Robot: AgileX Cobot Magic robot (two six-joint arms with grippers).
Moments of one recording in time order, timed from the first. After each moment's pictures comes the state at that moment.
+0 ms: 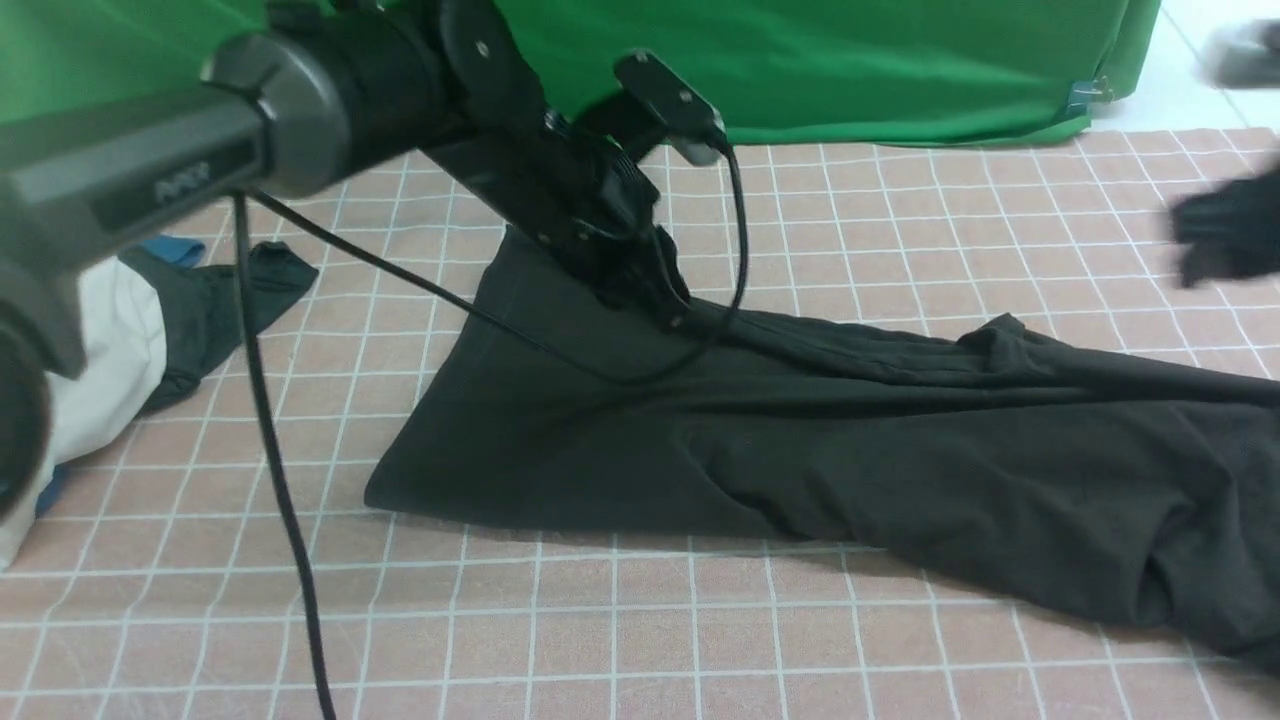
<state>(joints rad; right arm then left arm) 0.02 1.67 -1.28 0.22 0.80 -0.24 -0.37 2.02 -1.63 -0.45 0.84 0.87</state>
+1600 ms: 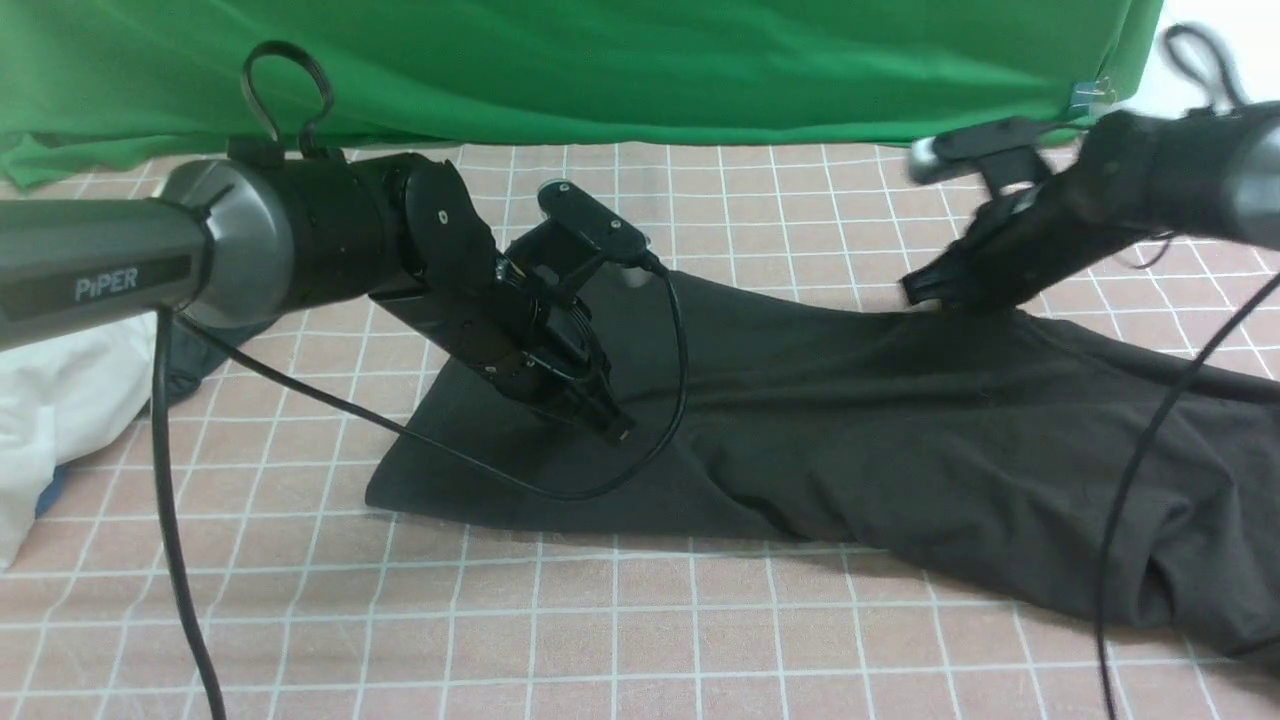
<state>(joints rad) 0.09 2.11 -1.50 0.23 0.55 -0.30 -0.37 1.89 -1.24 -0.38 0.61 0.76</state>
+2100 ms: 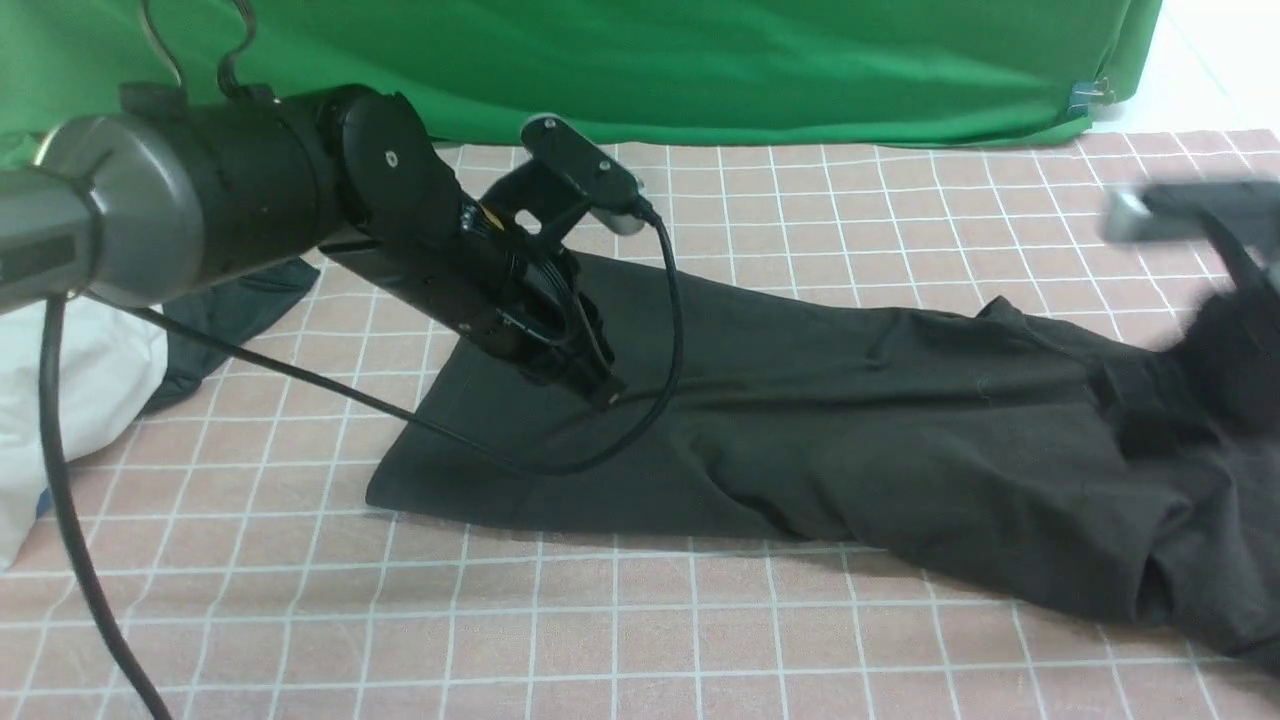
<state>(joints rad) 0.07 1.44 -0.93 0.08 0.88 0.04 -0.37 1.76 -1.24 -0.36 0.61 0.74</state>
